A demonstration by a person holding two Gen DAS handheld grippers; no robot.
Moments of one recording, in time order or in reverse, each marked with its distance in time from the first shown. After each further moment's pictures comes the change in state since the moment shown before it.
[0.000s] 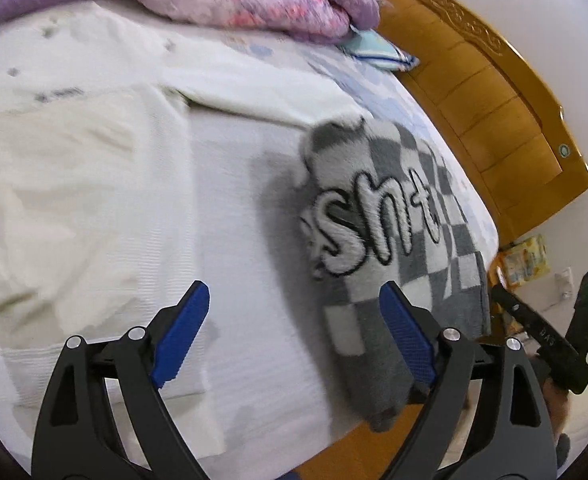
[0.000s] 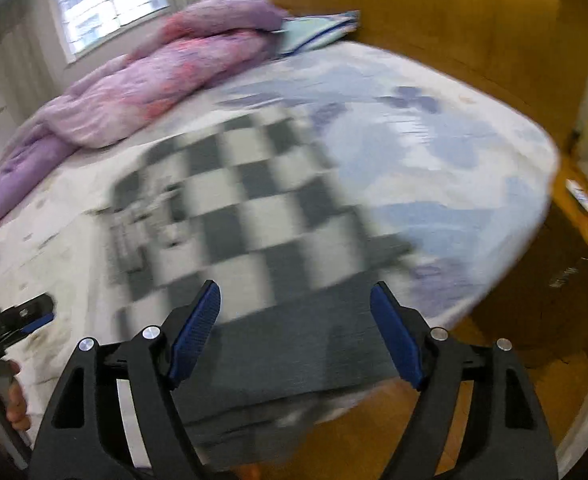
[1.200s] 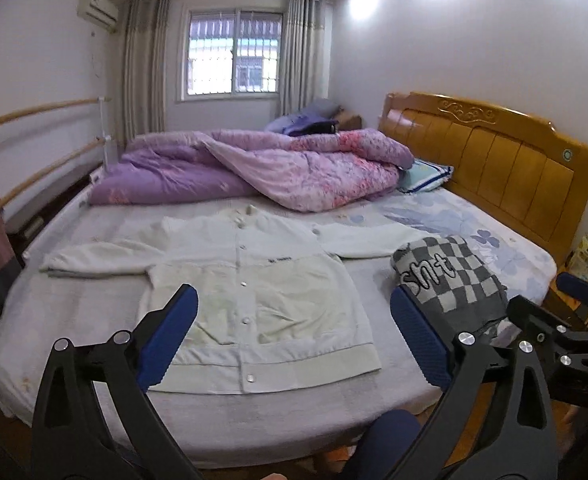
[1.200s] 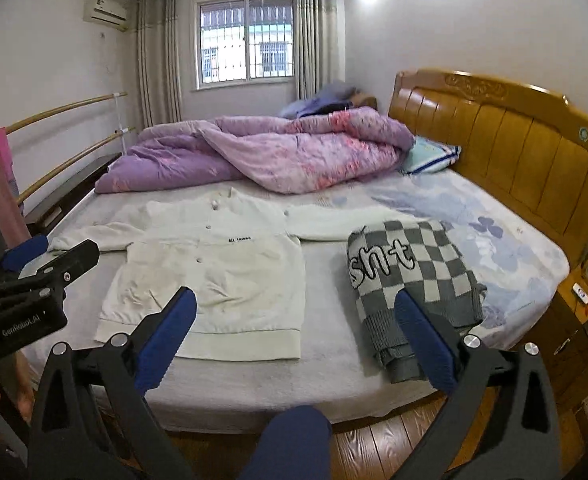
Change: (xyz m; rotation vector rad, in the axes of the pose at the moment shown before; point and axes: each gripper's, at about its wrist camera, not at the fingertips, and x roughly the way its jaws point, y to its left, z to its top) left arm -0.378 -0.036 -0.150 0.249 -0.576 0.445; right arm -0.285 0.228 -0.139 -0.308 -0.358 0.160
